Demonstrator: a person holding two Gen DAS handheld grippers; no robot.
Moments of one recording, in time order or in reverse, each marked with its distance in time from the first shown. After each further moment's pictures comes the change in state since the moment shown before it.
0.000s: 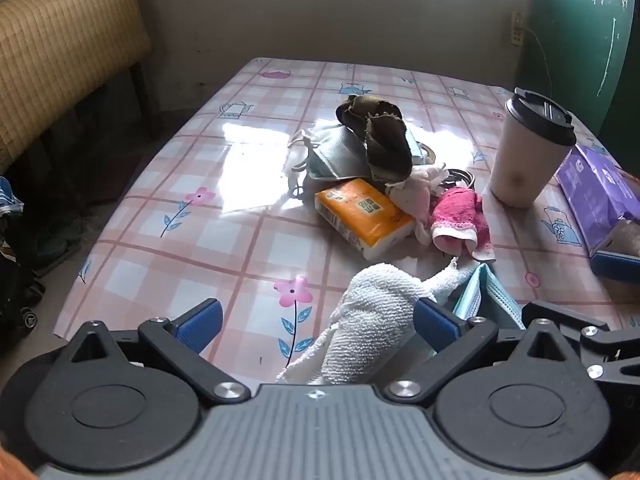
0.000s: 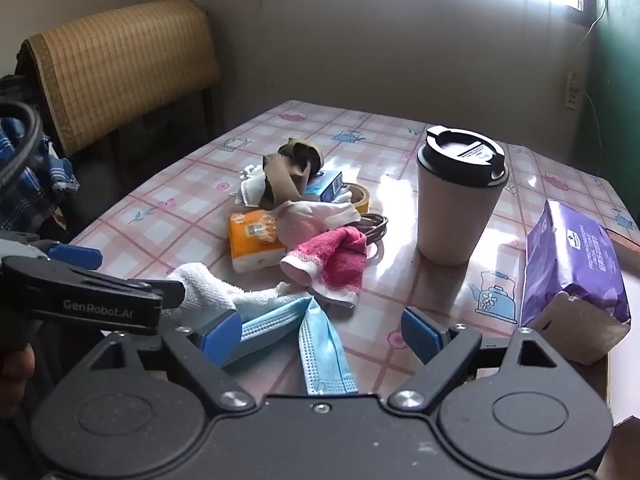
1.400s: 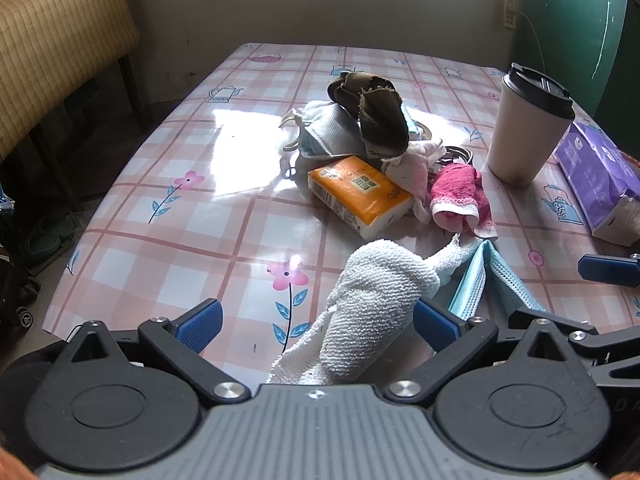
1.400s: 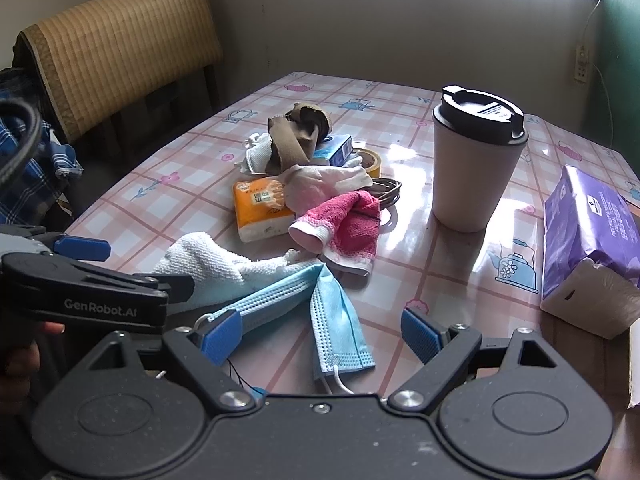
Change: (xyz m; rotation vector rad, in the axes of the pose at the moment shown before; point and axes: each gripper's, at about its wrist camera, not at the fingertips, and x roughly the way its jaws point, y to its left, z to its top) left arm 0.014 -0.004 -0.004 0.043 0.067 0.014; right arm 0.017 0.001 -0.012 0.031 0.085 0.040
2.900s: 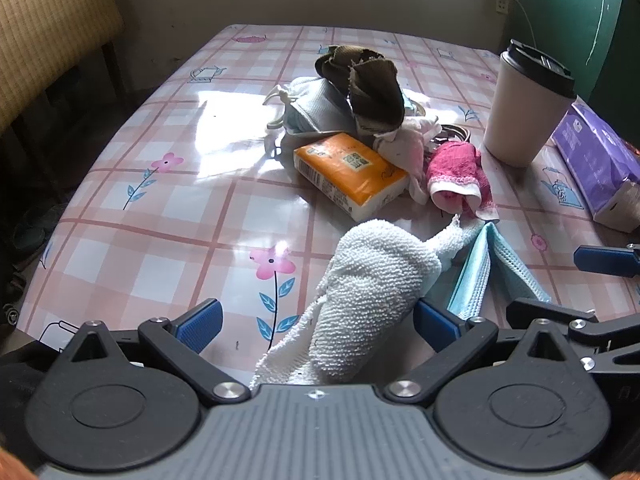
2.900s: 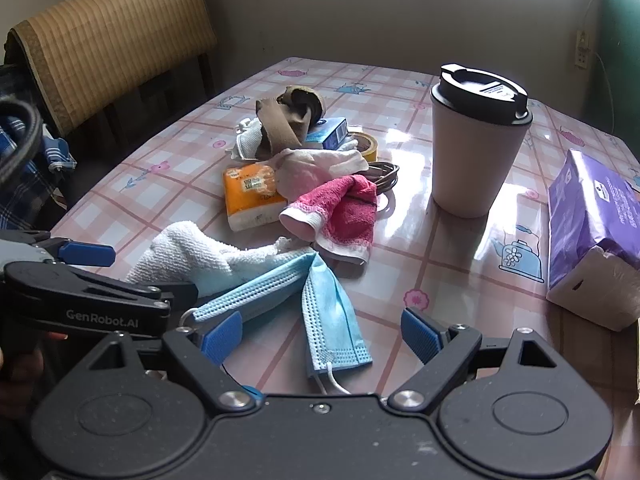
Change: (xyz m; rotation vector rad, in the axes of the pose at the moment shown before) left arm 0.022 0.000 -0.005 0.012 0.045 -0.041; right arm 0.018 -0.005 -0.001 0.011 0.050 -0.003
